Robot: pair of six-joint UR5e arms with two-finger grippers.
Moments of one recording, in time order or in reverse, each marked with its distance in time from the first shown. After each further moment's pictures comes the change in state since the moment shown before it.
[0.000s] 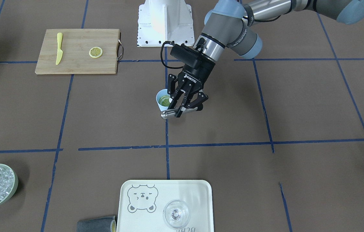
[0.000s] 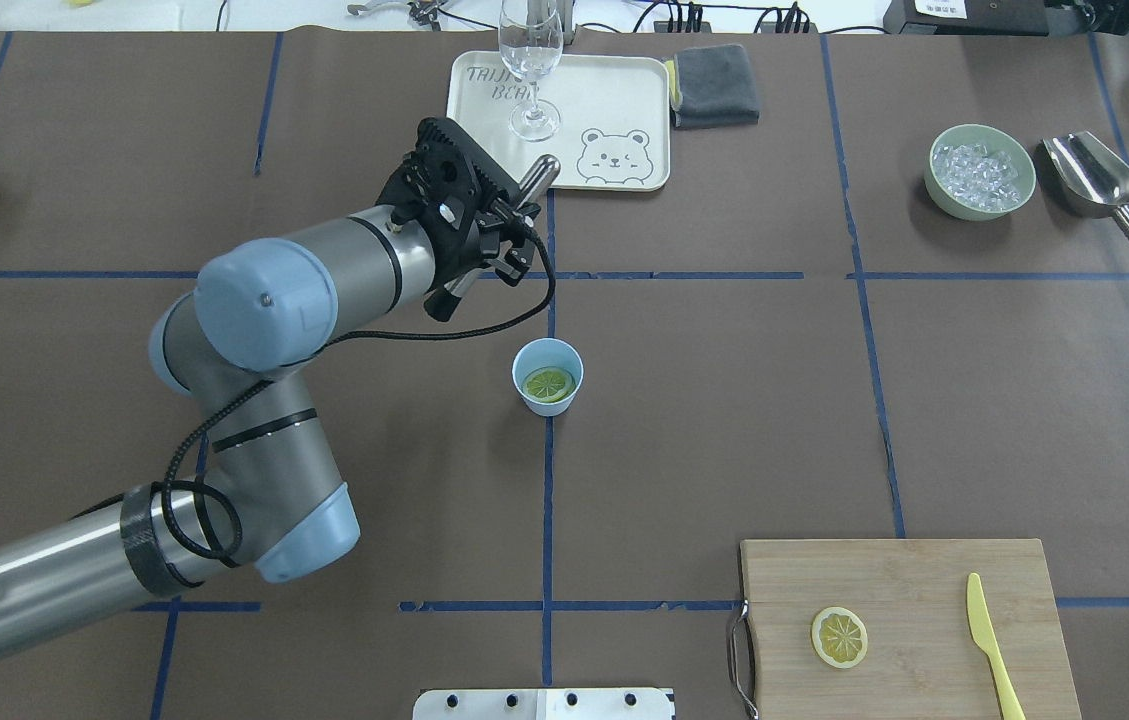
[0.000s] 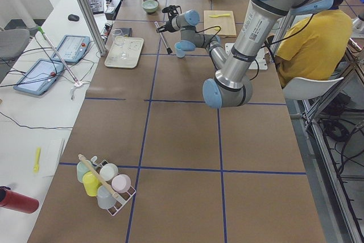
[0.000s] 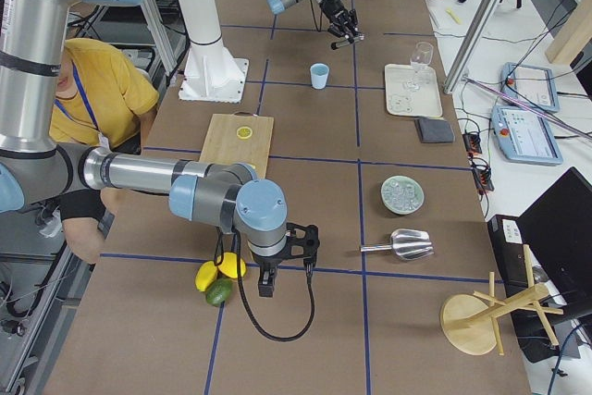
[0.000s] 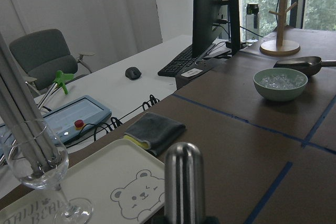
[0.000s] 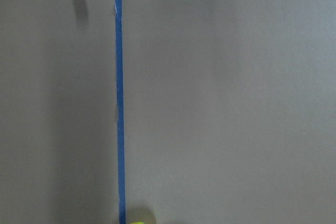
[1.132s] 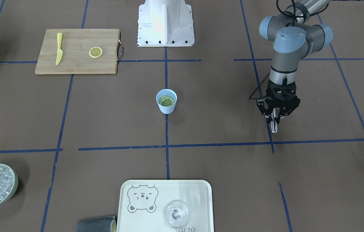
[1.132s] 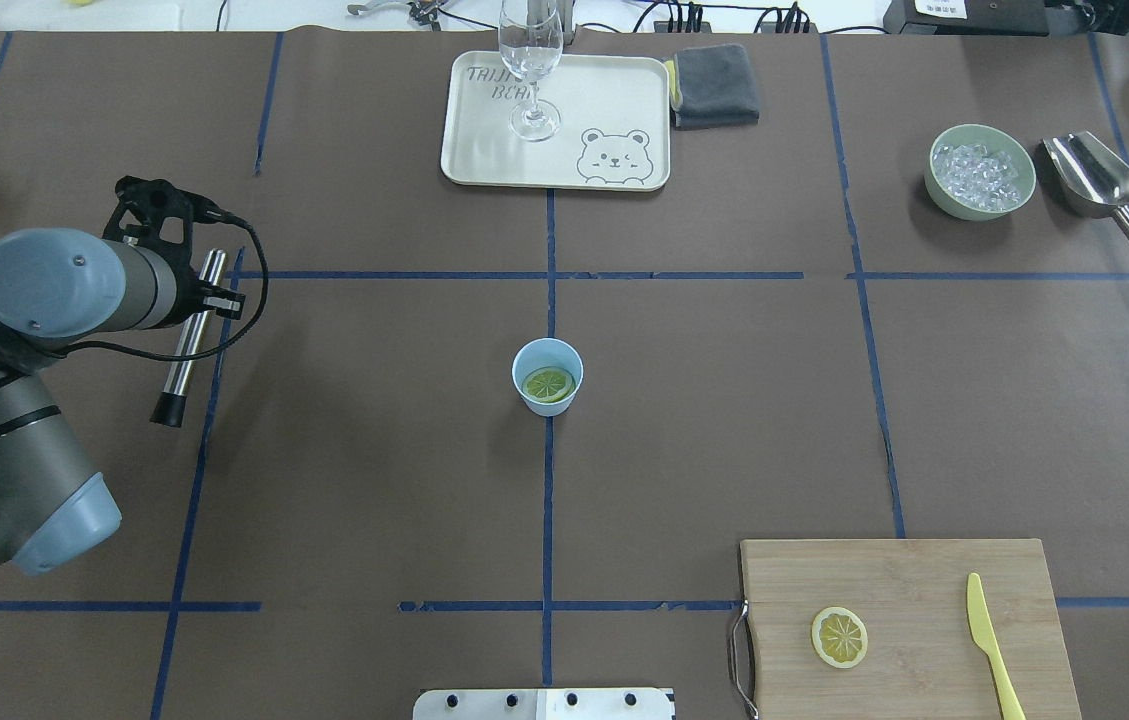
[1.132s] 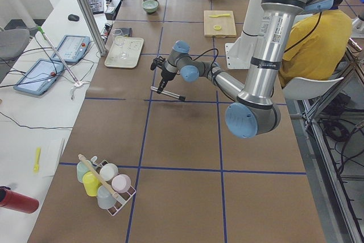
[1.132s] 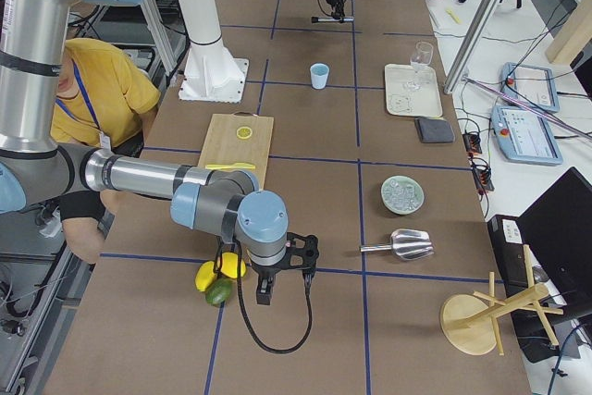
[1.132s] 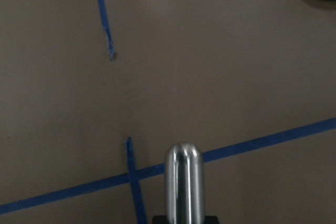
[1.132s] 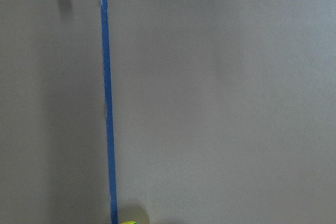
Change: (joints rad) left arm -0.128 0.414 -0.113 0.369 -0.140 -0.434; right arm 0.000 0.008 -0.049 0.005 -0.001 0.002
